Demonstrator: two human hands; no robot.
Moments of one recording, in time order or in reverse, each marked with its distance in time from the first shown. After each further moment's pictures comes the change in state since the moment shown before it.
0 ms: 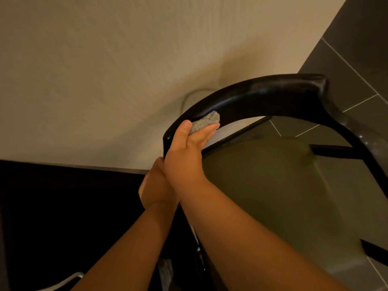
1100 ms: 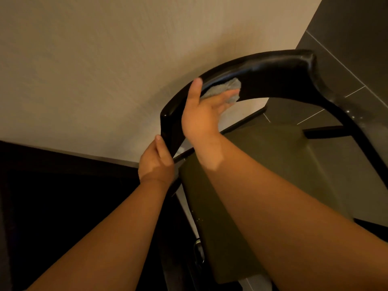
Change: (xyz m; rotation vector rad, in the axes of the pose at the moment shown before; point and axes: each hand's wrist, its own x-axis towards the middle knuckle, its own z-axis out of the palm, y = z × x) left_hand 0.001 -0.012 0.004 -0.381 -0.027 0.155; right_hand 0.034 -0.020 -0.029 -0.181 0.049 -0.086
